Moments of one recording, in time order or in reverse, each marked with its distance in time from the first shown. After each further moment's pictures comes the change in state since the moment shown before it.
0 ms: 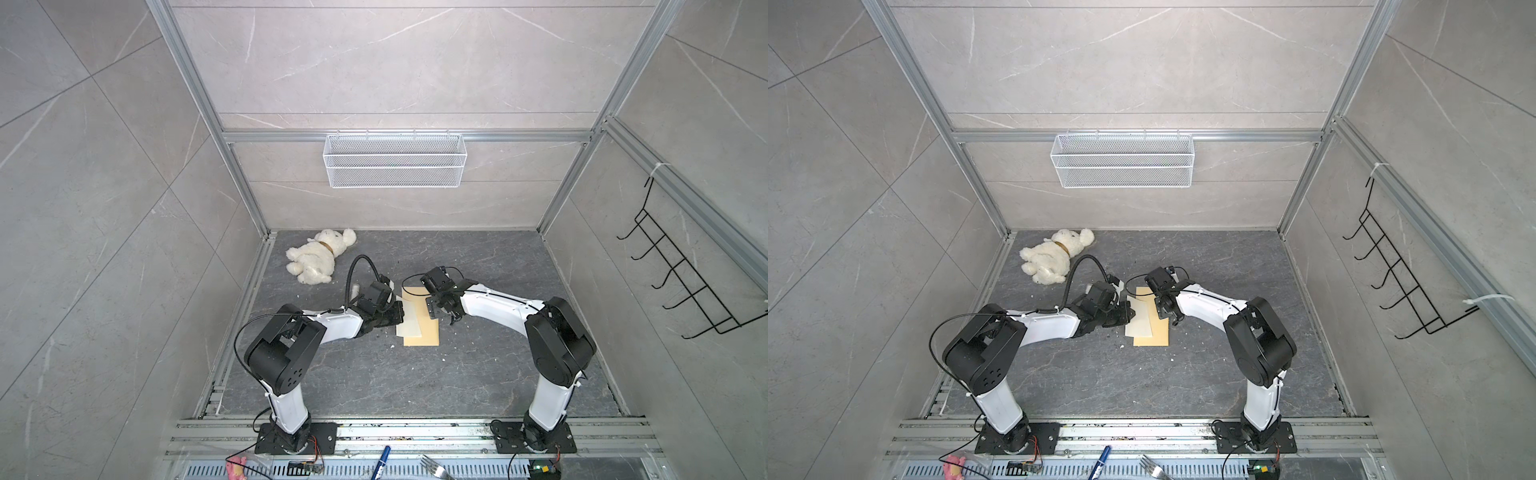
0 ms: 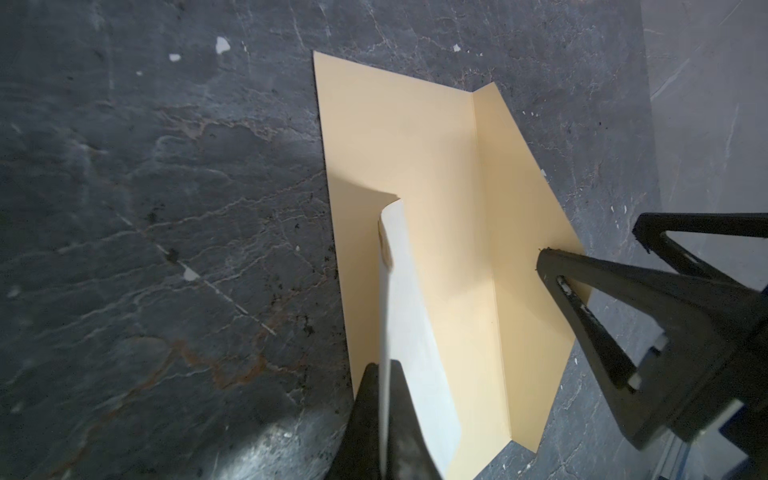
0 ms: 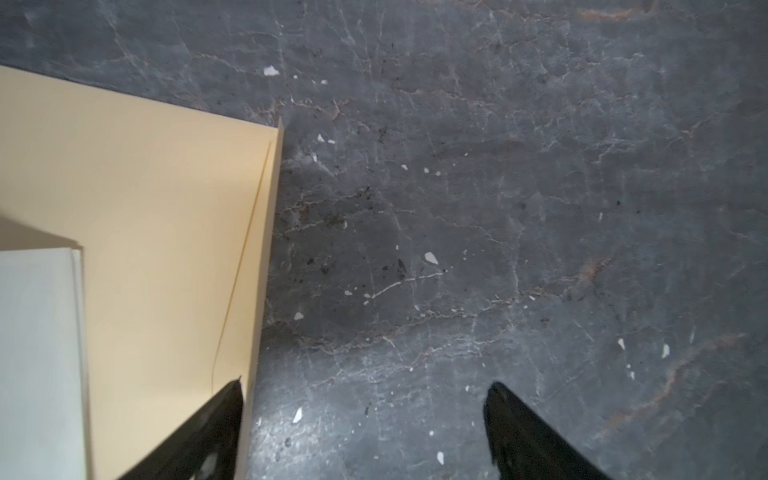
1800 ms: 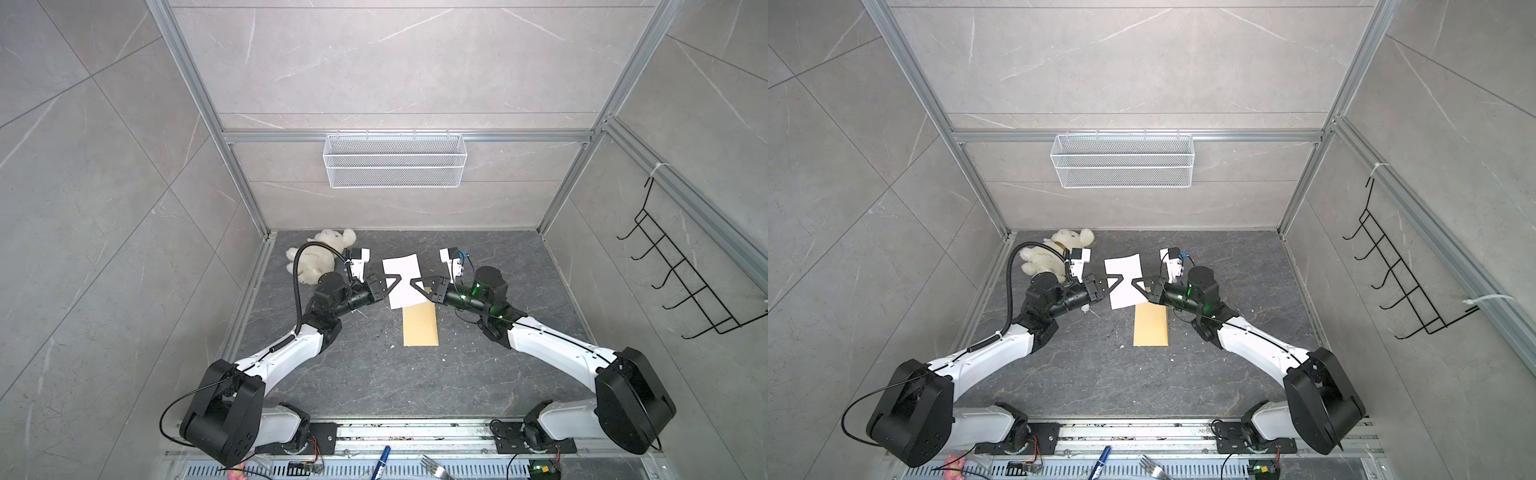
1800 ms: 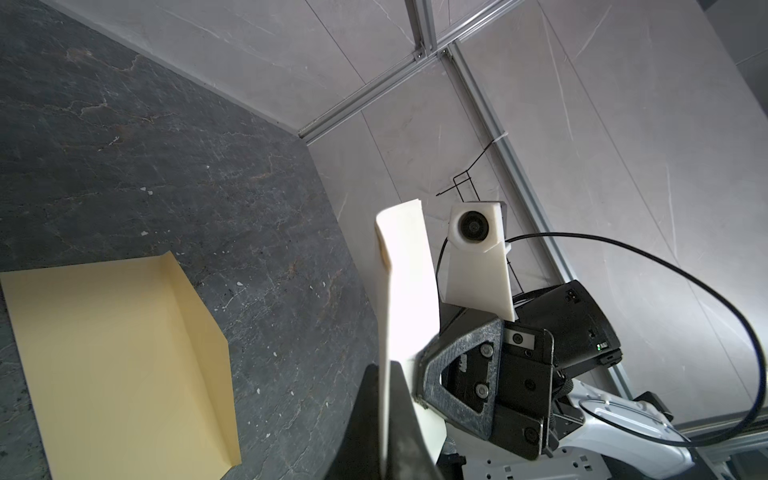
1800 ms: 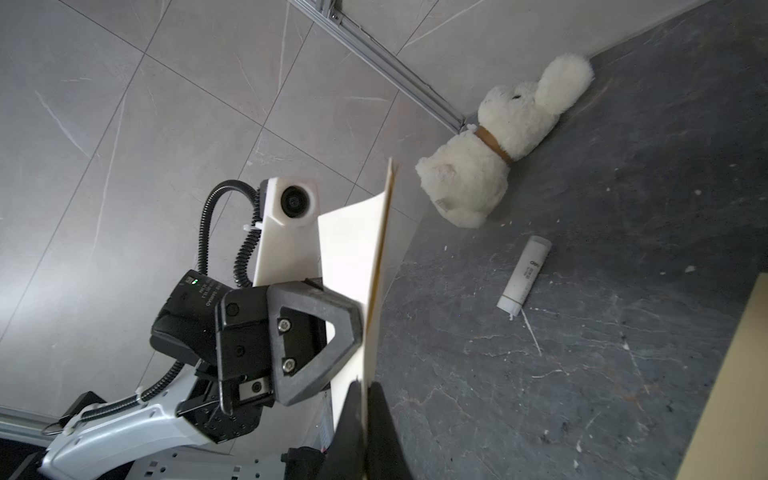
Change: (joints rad) left arm 0.152 -0.453 -0.173 0.477 0.413 -0.292; right arm -0.068 -0.475 -0.437 1.103 -1.030 0.554
